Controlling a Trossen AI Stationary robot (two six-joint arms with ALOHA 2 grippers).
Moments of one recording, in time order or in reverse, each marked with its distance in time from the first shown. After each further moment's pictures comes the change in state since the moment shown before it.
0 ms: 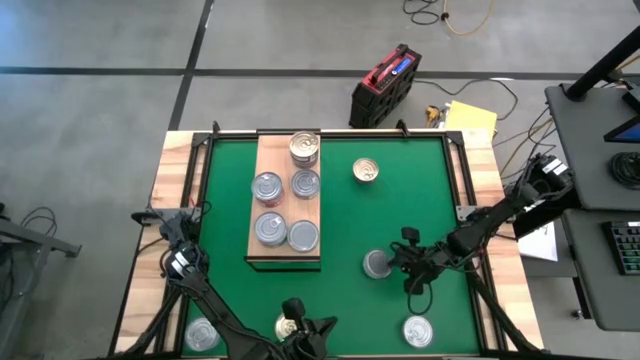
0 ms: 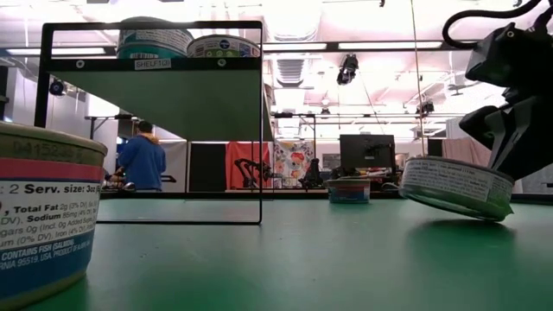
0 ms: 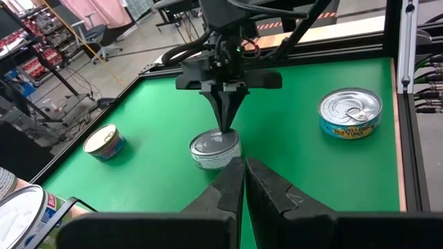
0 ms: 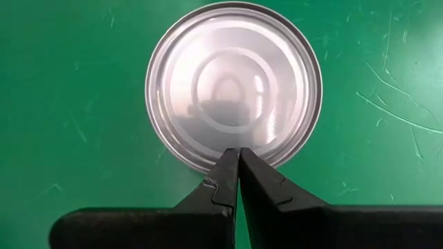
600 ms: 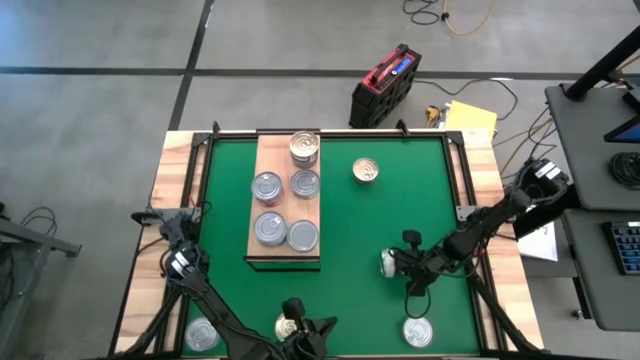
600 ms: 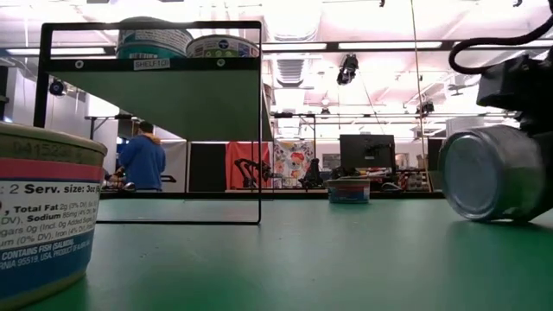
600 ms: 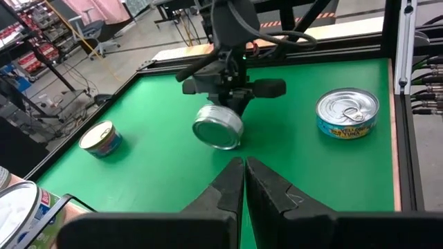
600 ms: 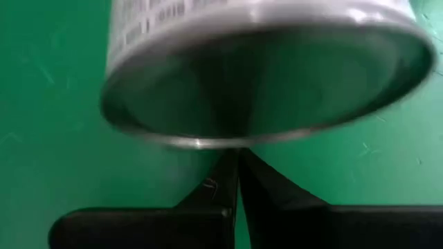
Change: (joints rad) left arm 0.000 0.000 -0.001 -0.001 0.010 -0.020; right arm 0.012 0.004 -0.003 -0.022 -0.022 0.004
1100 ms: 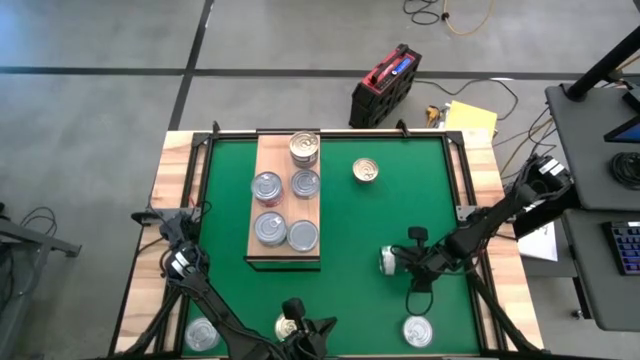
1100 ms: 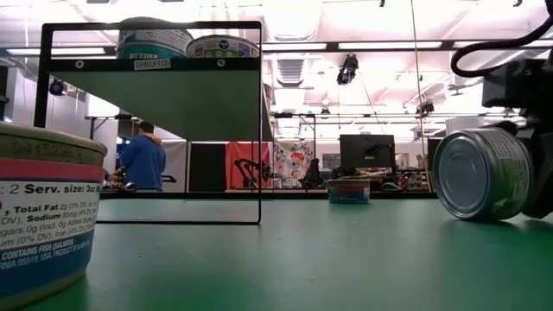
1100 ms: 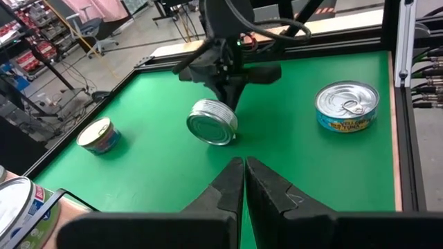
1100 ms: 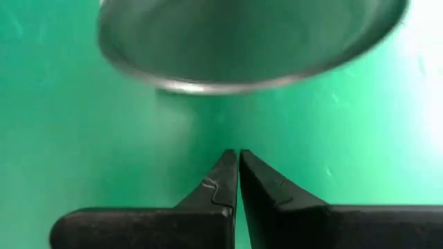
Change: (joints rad) left arm 0.000 0.000 -0.017 0.005 0.010 -0.004; right arm 0.000 -0.070 0.045 -0.224 -0.040 0.018
